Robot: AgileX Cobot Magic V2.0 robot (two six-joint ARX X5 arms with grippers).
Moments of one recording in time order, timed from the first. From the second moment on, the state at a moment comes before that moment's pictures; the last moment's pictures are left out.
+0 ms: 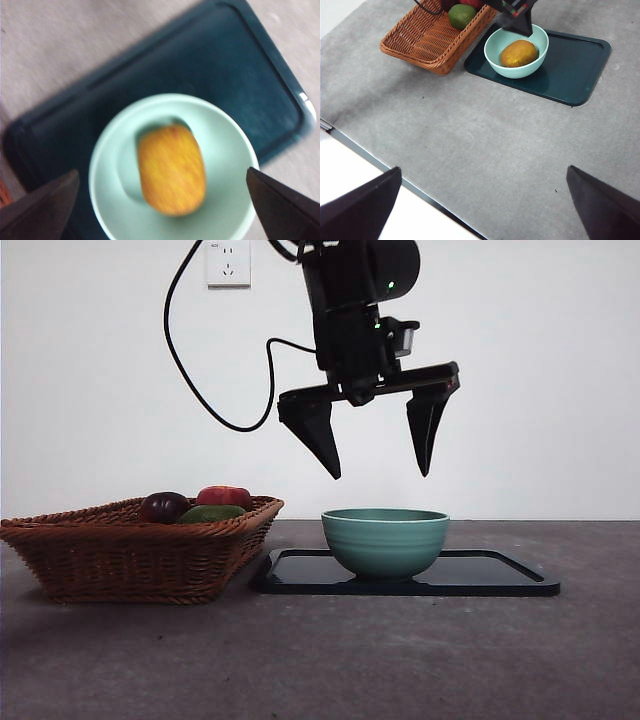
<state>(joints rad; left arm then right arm) -0.73 2.28 2.25 -1.07 -0.05 -0.15 0.57 0.39 0.96 -1.16 -0.13 0.24</state>
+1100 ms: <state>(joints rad) -0.75 2.42 2.25 -1.08 -0.01 -0.11 0.57 0.39 0.96 -1.16 -0.13 0.24</state>
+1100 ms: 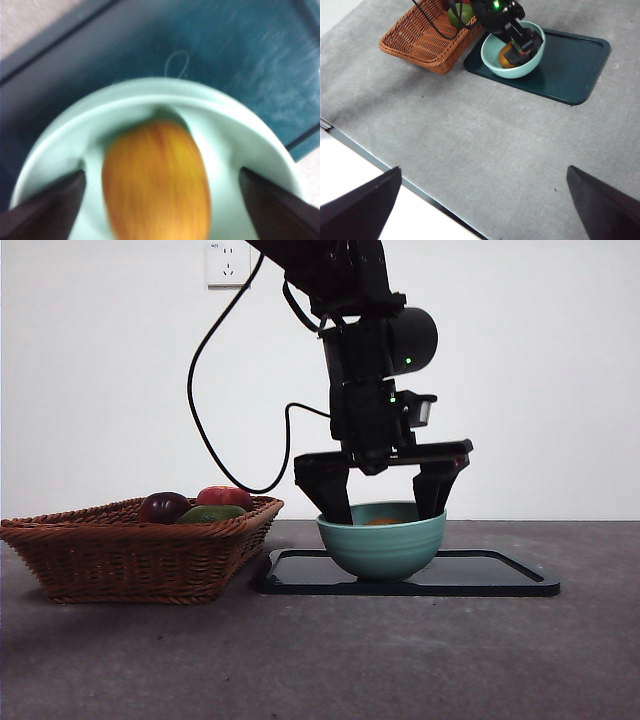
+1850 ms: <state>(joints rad) -0.76 2.42 2.58 -1.35 -0.01 -0.09 0.57 0.39 0.96 -1.17 -0.13 0.24</state>
